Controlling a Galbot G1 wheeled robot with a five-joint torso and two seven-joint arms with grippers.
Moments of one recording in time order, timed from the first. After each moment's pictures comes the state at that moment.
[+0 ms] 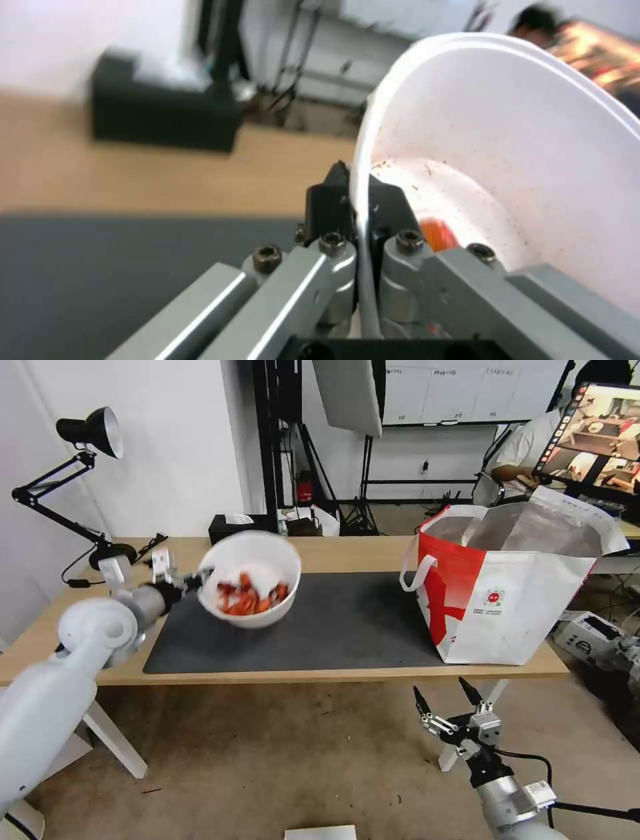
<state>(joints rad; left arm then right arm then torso) 0.64 -0.73 -0.25 -1.82 -1.31 0.44 -0.17 -1.71 1.03 0.45 2.02 0.42 0.36 0.04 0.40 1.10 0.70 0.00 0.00</state>
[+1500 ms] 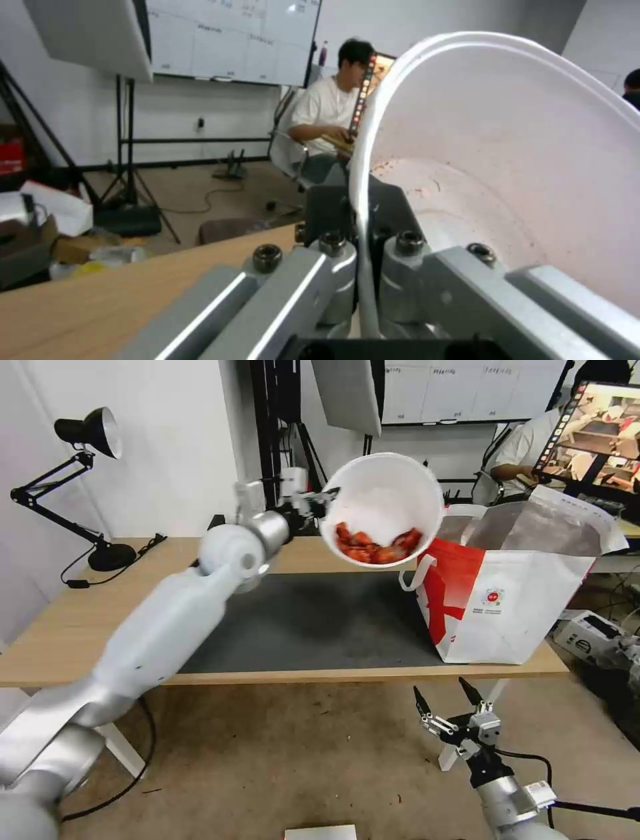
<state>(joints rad) 0.09 -1.16 0.24 -1.51 -1.15 0.33 -0.11 -1.71 1.03 0.45 2.02 0.42 0.36 0.04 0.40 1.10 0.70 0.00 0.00</state>
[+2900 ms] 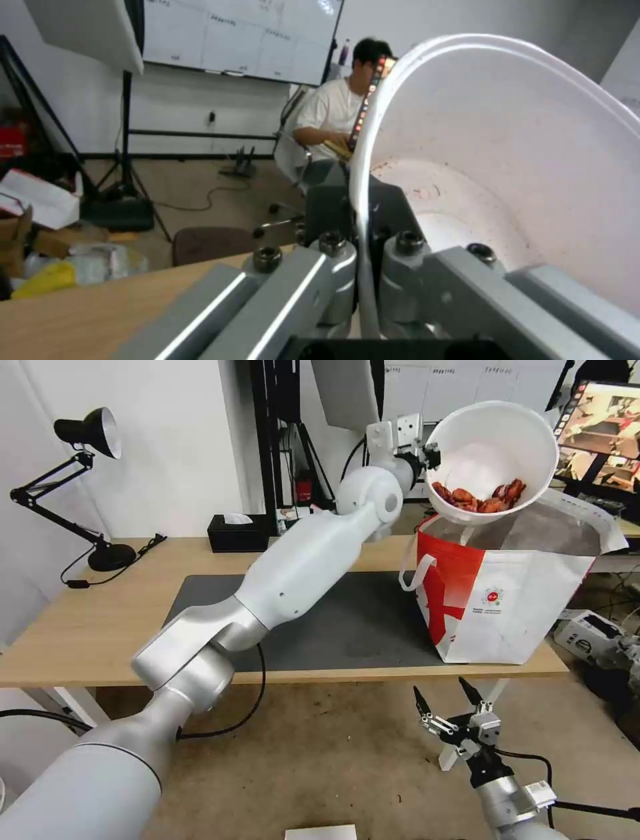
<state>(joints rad) -0.14 -1.60 0.39 -1.12 -1.14 0.25 -0.36 -1.71 1.03 0.45 2.02 0.42 0.36 0.04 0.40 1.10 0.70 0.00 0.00</state>
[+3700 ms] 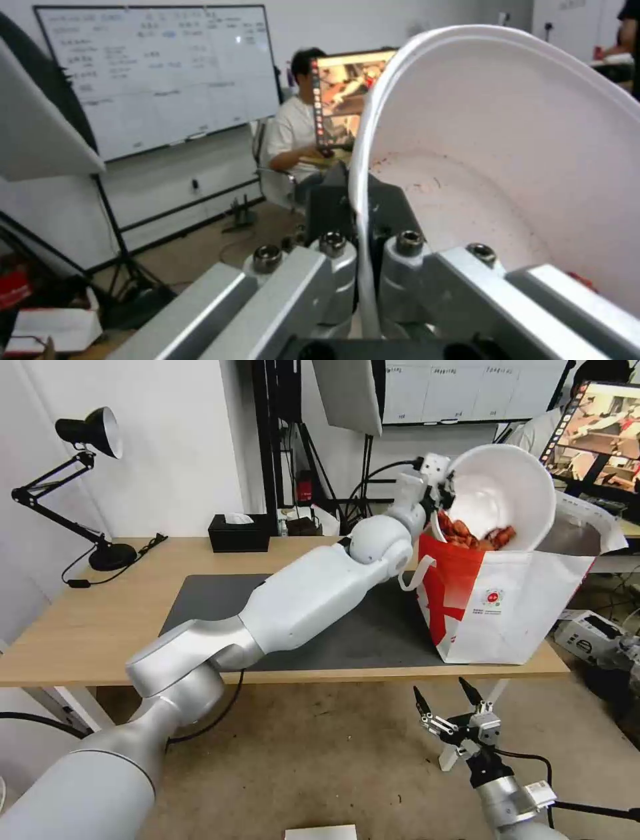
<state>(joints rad) -0.12 -1.54 0.58 -1.20 -0.86 0.17 -0.21 -1.71 1.03 0.45 2.02 0.42 0.36 0.04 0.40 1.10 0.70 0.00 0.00</state>
